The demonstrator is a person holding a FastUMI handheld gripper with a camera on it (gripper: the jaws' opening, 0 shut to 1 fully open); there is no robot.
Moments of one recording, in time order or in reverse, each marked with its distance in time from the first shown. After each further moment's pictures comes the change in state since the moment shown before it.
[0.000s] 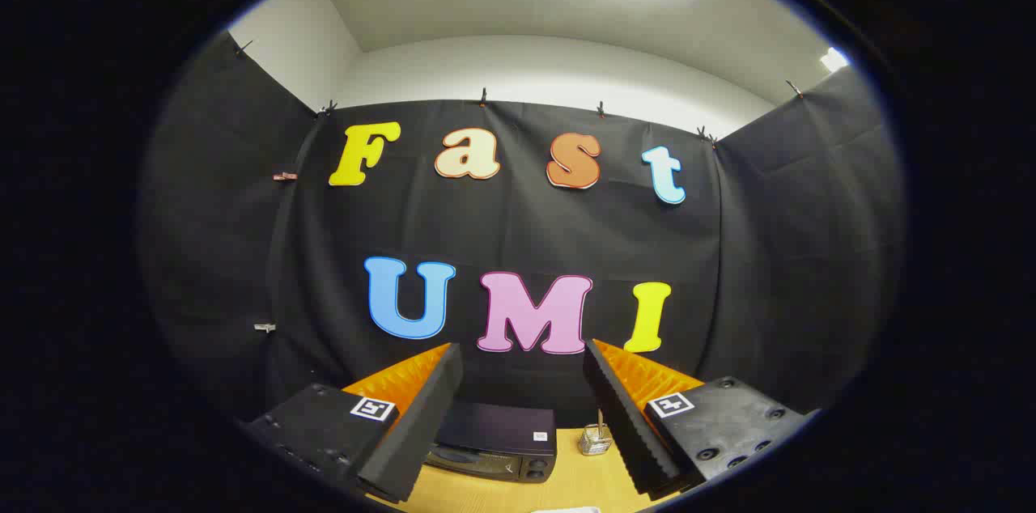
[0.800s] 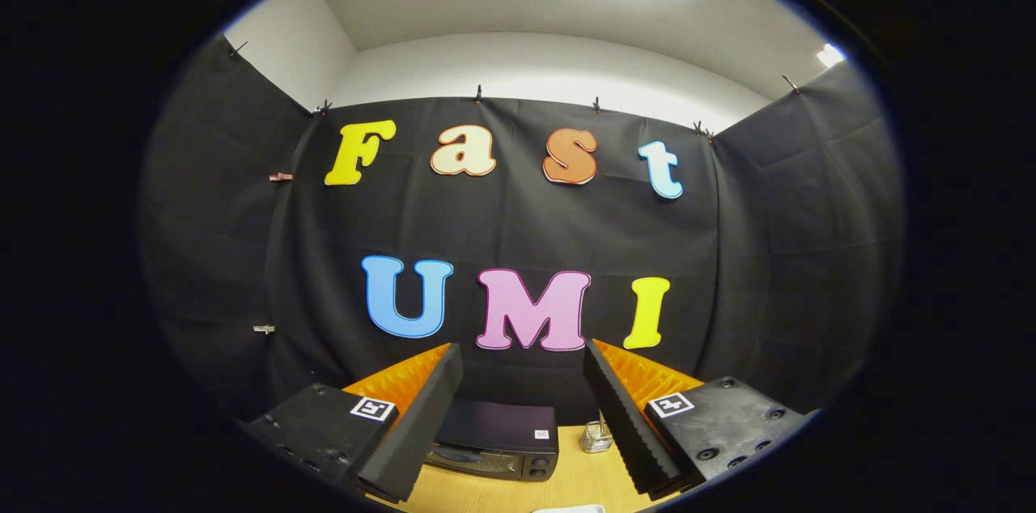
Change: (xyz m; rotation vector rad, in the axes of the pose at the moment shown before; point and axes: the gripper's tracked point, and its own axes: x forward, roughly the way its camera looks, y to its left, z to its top) arm 0.004 -0.002 -0.006 0.016 0.018 -0.010
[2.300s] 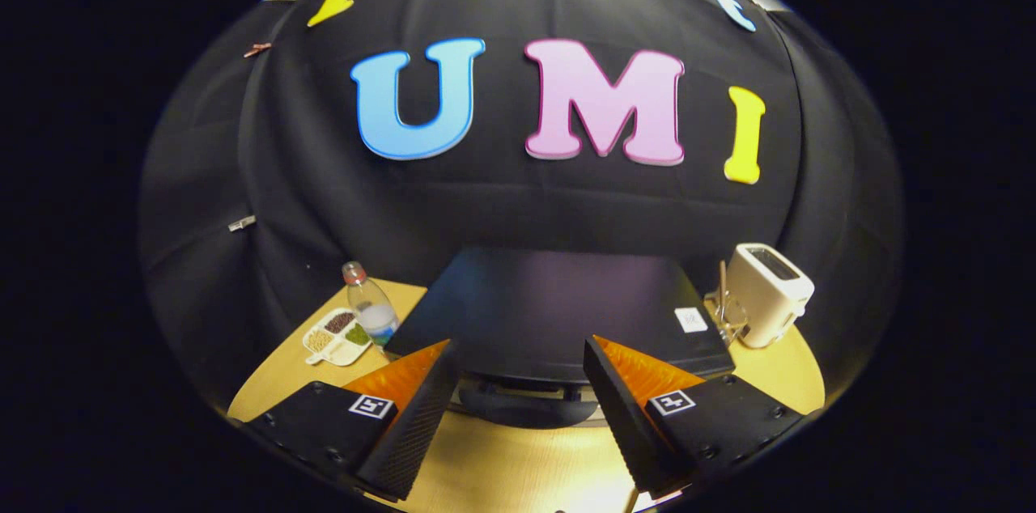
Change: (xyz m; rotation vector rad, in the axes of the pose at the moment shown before) arm 0.145 0.116 -0.385 0.060 0.635 0.047
